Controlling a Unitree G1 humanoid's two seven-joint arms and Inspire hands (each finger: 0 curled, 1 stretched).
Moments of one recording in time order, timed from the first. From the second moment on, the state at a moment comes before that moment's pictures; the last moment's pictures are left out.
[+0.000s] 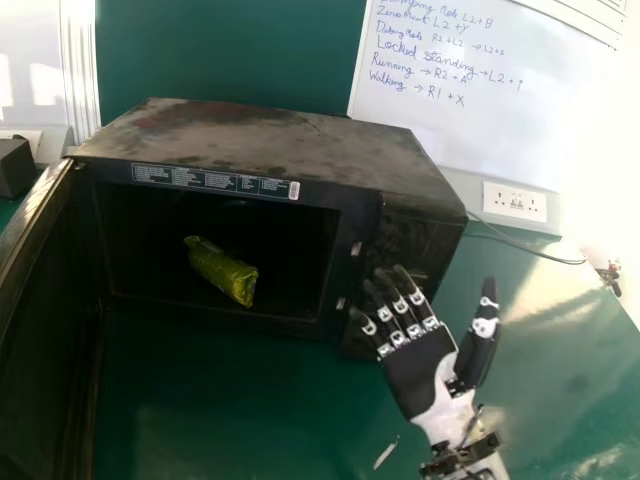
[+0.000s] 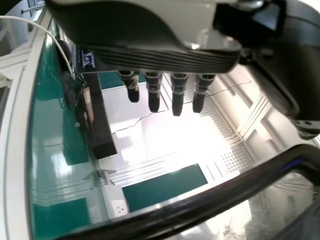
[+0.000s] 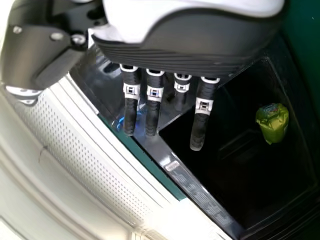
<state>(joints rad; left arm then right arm) 1.18 -0.09 0.43 -0.26 -0.33 -1.13 -0.12 -0.02 -0.24 -0.19 -0.38 1.04 0.41 0.27</state>
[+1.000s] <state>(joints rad) 1.05 -0.06 0.52 -0.09 -0.32 -1.32 -0.13 -0.01 -0.42 -0.45 -0.27 1.14 0.64 0.35</state>
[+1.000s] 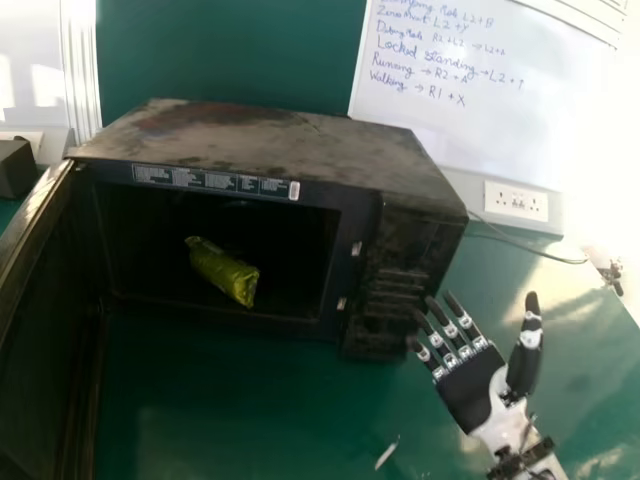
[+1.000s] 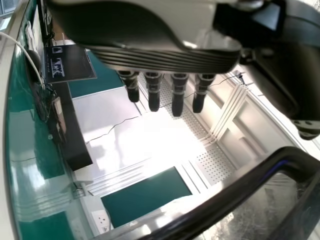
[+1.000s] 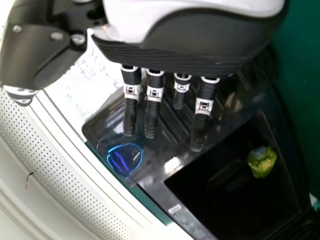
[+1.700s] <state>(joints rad) 1.01 -0.05 0.53 -0.07 -0.28 -1.36 -0.14 0.09 -0.55 -0.56 -0.26 0.99 0.66 0.40</state>
